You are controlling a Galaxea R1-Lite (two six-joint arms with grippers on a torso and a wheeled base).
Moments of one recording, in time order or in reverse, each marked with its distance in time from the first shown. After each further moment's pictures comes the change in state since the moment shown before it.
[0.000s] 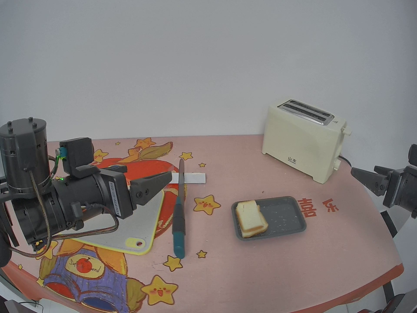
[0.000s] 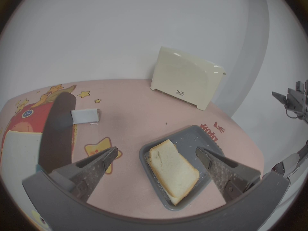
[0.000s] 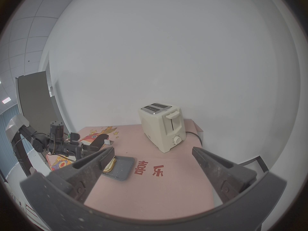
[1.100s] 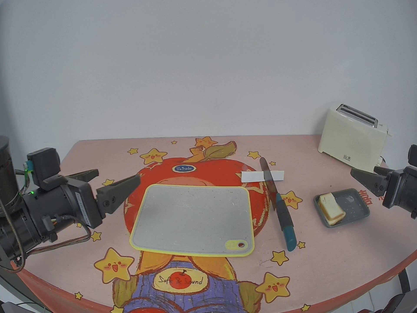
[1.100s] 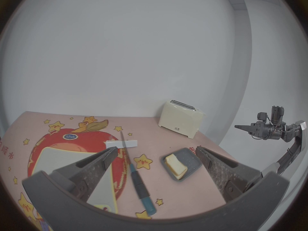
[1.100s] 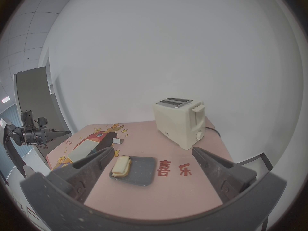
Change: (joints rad) left arm 0.017 -0.171 0.118 -0.009 0.096 0.007; right arm 0.000 0.001 0.003 0.000 0.000 0.000
